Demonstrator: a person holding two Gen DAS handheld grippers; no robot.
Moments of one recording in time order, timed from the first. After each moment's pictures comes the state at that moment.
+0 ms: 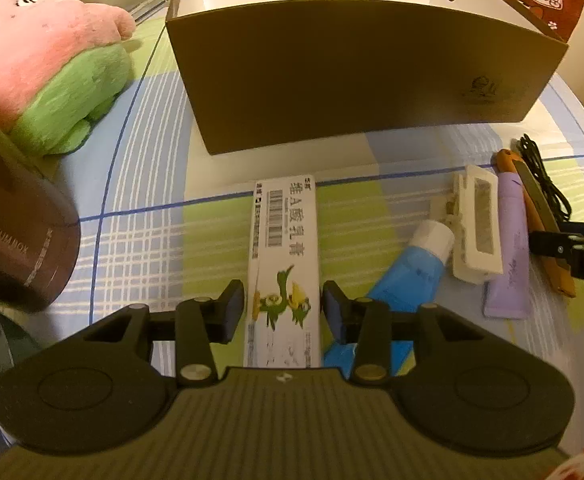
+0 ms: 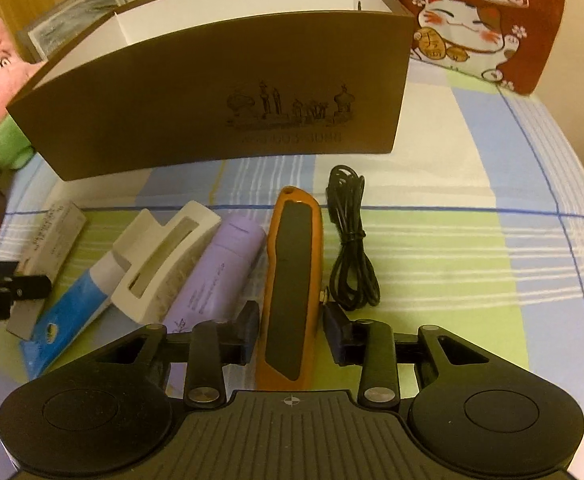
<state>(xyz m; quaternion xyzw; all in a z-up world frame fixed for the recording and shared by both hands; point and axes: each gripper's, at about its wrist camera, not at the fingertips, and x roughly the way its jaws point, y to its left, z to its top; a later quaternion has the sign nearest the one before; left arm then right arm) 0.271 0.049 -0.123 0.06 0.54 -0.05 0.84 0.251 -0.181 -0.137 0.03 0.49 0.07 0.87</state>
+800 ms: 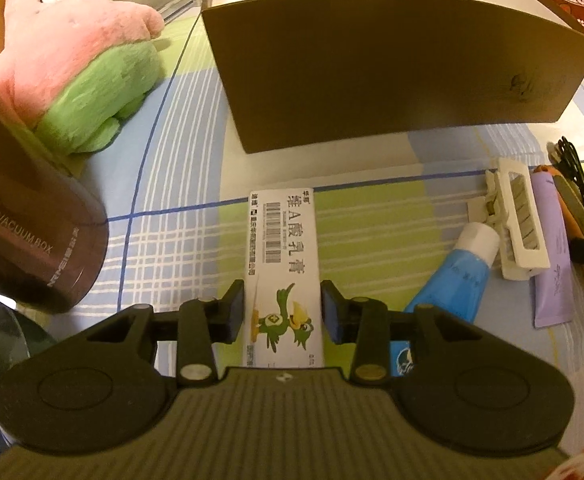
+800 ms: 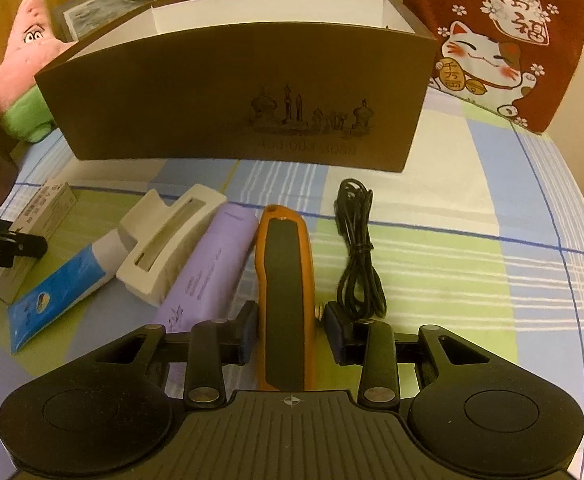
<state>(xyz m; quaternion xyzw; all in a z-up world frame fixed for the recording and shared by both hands) 0.275 0.057 -0.133 0.08 0.53 -0.01 0.85 0.241 -0.178 -0.142 -0.02 0.46 0.11 0.88</state>
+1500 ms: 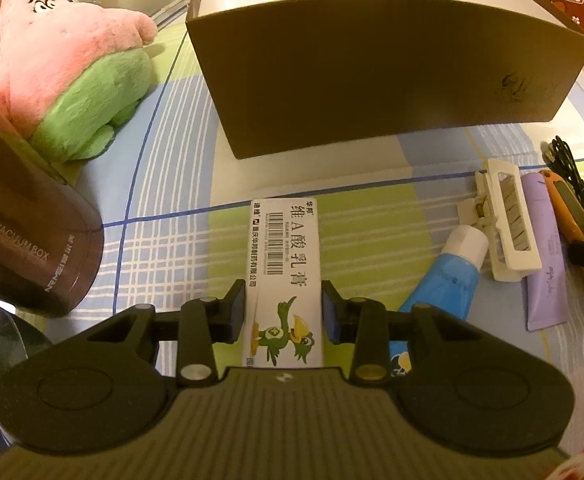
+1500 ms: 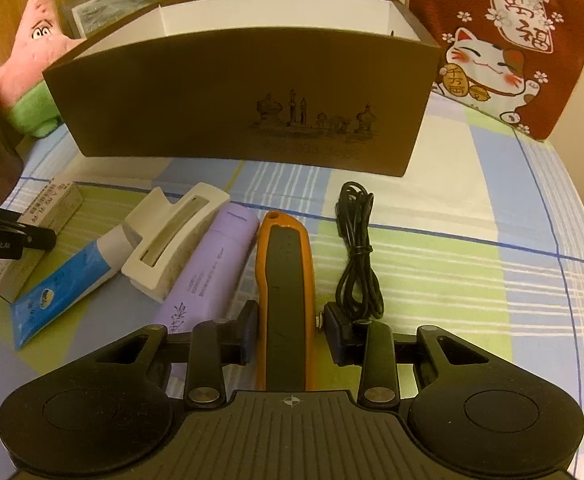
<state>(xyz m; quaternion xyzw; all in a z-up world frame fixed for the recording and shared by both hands) 0.272 0.054 -0.127 0.08 0.53 -0.01 0.85 0.234 -0.184 -0.136 -0.02 0.45 0.12 0.88</state>
